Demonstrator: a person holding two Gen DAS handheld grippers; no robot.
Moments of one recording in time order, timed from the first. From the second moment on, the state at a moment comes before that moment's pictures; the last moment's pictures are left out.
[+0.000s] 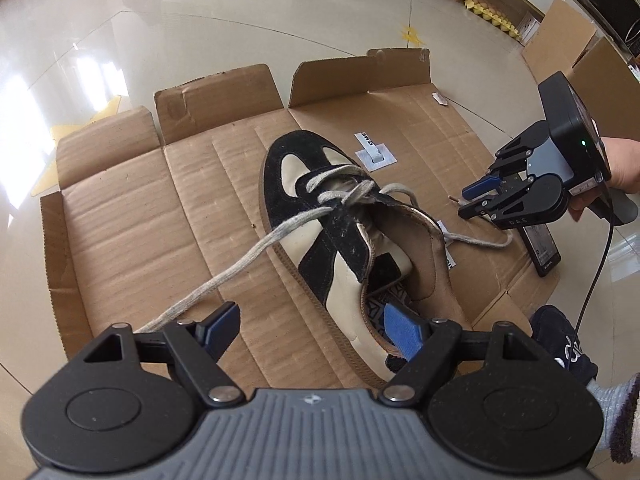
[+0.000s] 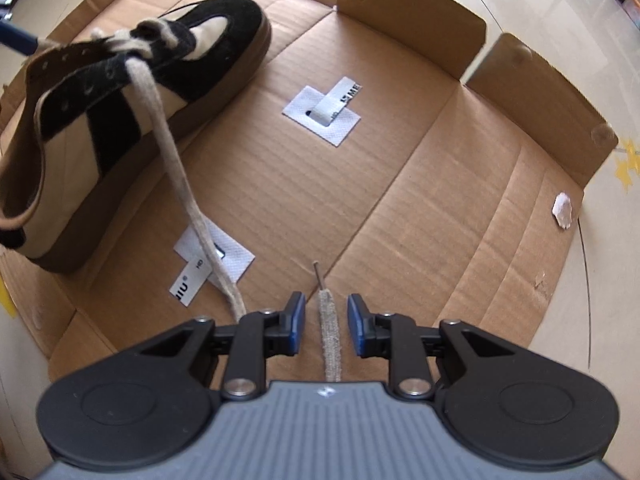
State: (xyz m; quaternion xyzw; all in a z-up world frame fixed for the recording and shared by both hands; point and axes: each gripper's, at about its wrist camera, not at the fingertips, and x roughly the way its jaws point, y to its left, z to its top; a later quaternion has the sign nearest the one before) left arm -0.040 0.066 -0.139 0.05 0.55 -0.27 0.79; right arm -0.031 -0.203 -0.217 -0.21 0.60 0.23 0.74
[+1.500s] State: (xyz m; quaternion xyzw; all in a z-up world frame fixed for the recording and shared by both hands) left arm -0.046 0.056 -0.142 0.04 0.55 -0.28 0.79; right arm -0.031 -0.184 -0.184 -0.29 0.59 0.27 0.70
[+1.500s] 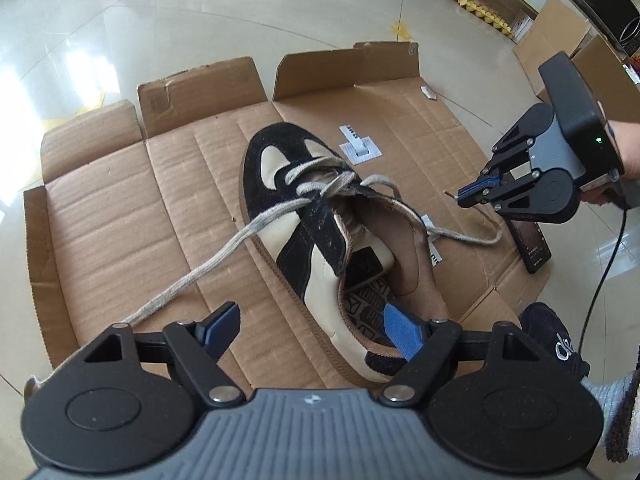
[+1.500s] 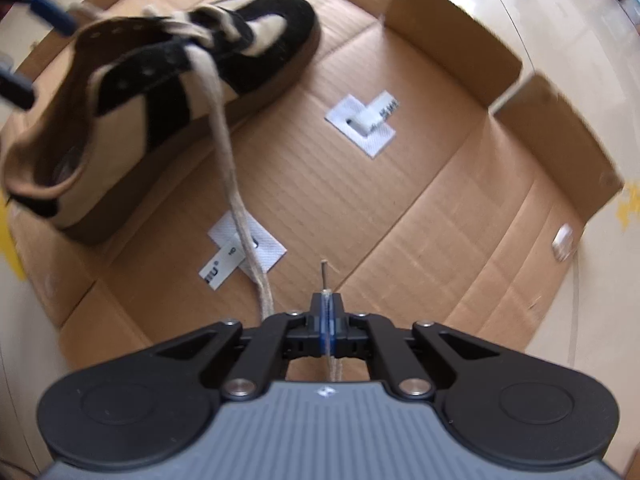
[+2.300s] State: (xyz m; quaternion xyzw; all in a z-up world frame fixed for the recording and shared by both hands) left arm -0.056 0.056 -0.099 0.00 0.50 -0.31 0.81; right arm -0.034 -0.157 0.020 -0.55 0.57 0.31 0.52
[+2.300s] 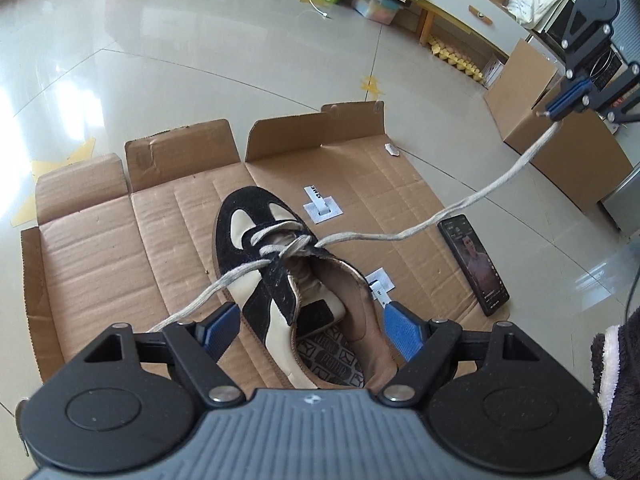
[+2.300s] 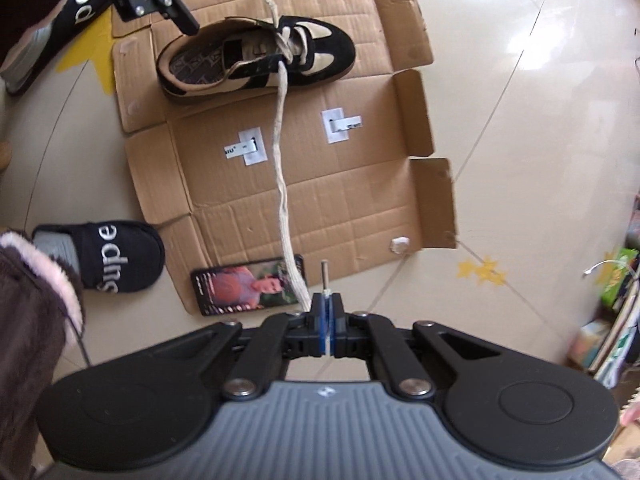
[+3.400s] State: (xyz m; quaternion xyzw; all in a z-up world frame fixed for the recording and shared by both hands) left arm -0.059 0.063 -0.114 -0.01 0.50 -0.32 0.81; right arm -0.021 -0.103 -0.019 -0.55 0.54 0.36 0.52
